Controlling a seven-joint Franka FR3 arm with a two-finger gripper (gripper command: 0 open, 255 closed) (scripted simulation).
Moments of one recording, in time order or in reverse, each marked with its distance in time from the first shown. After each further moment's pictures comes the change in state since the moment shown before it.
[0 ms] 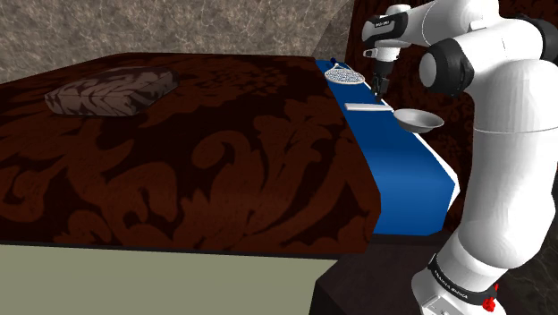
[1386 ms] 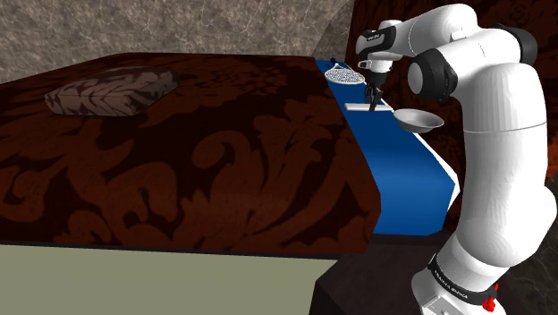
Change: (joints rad) arm -0.036 0.088 0.031 0.005 0.051 0.064 -0.069
